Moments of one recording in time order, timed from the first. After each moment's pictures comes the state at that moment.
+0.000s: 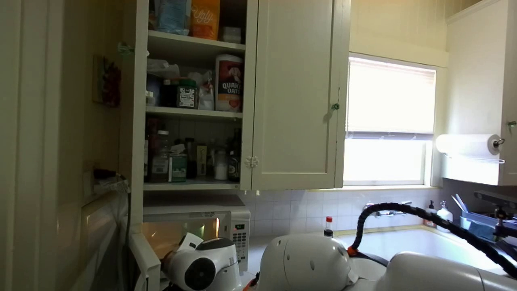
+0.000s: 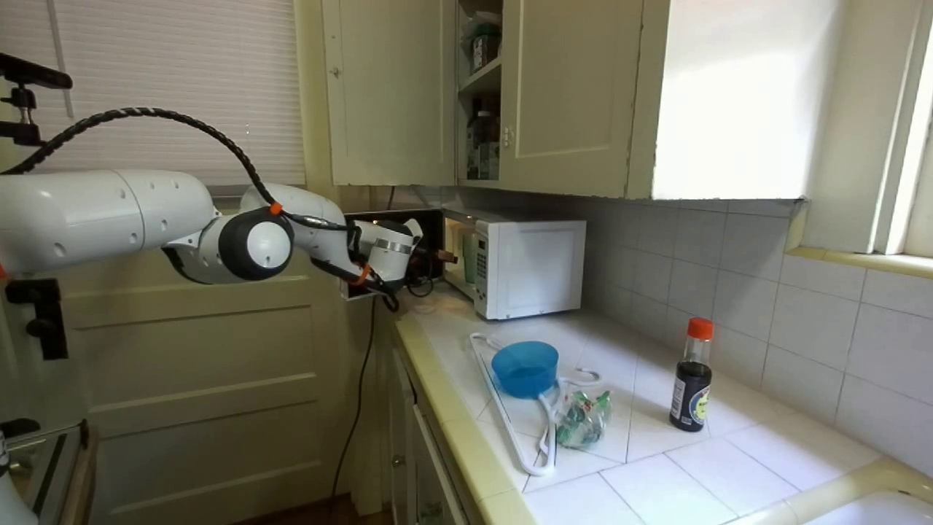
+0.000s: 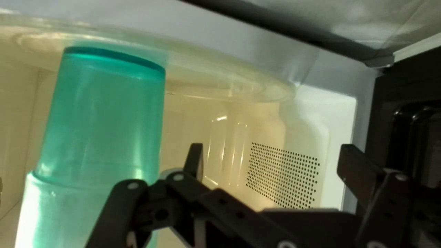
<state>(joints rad) 0.43 1.45 -0.19 -0.42 -1.33 2.90 1.45</state>
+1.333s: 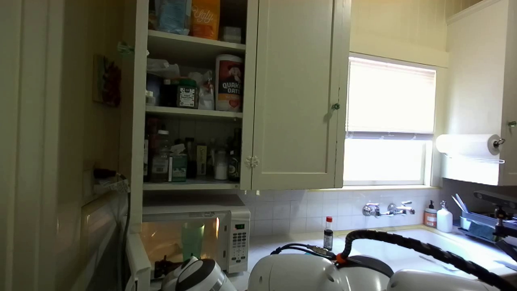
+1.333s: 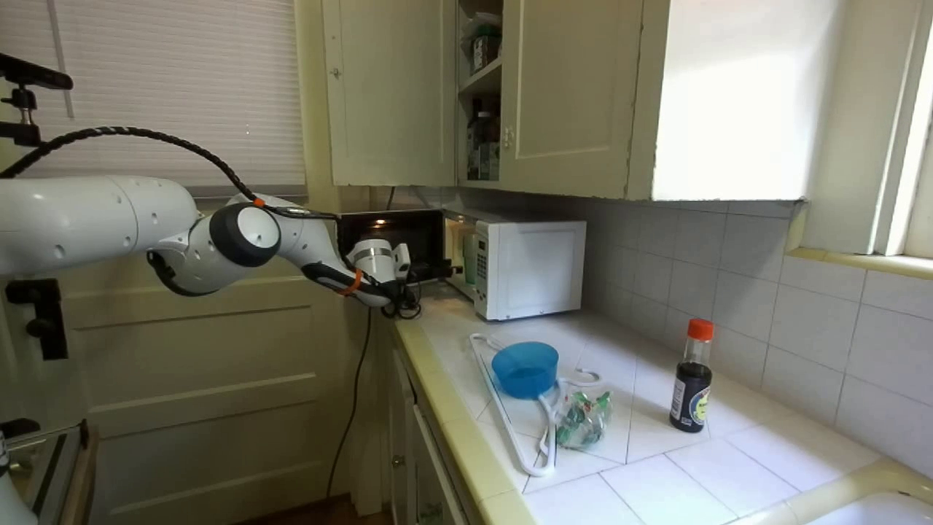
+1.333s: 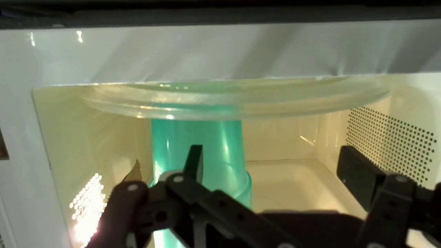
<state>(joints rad) 0.59 1.49 -0.48 -0.50 -1.55 2.48 2.22</state>
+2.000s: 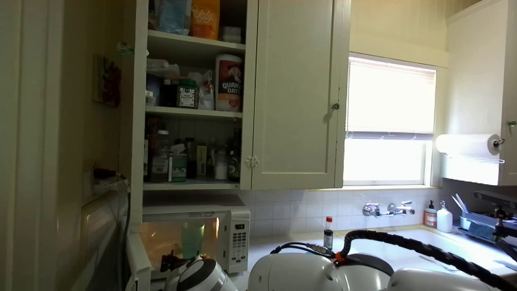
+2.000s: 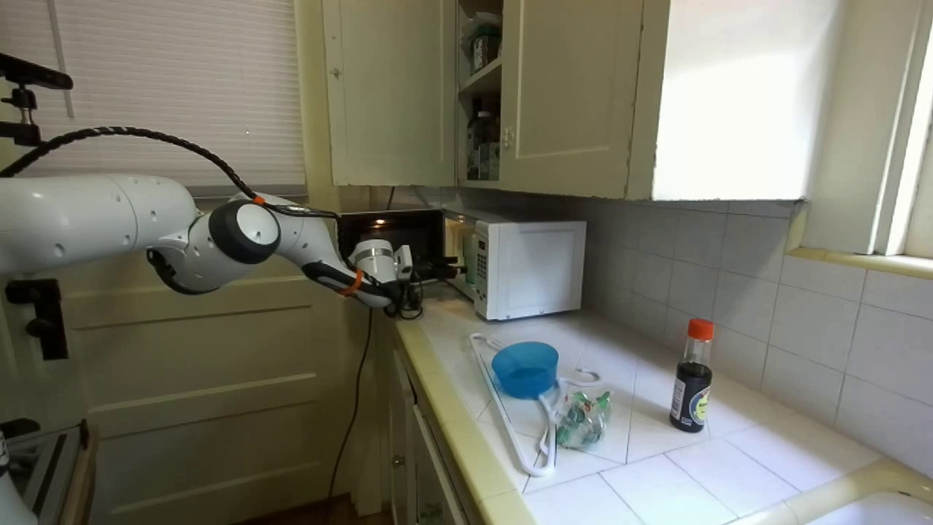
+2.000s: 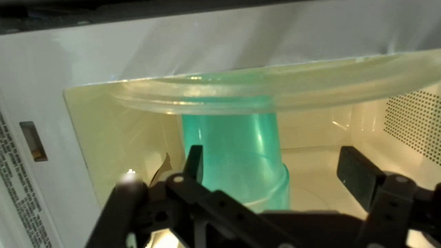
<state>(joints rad) 0.60 1.48 -0.49 -0.53 -1.55 2.40 2.31</state>
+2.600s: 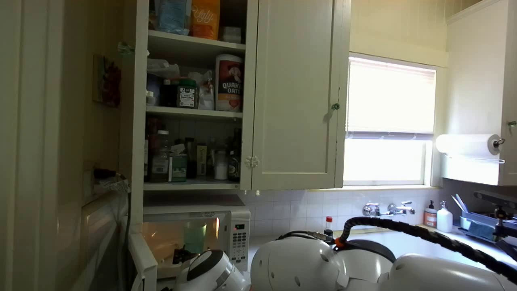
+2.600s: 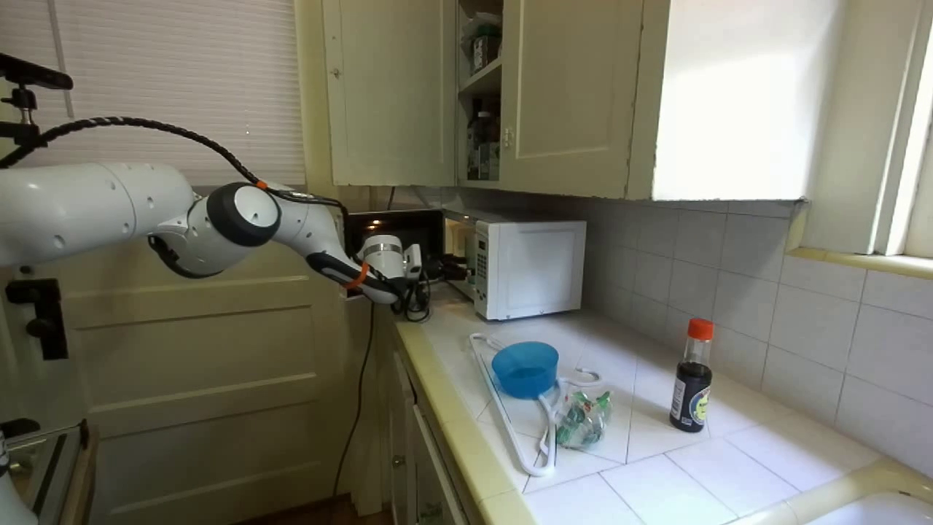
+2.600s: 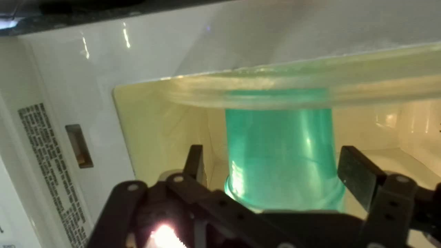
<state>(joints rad) 0.59 1.39 -0.50 -0.67 -1.55 2.42 2.37</state>
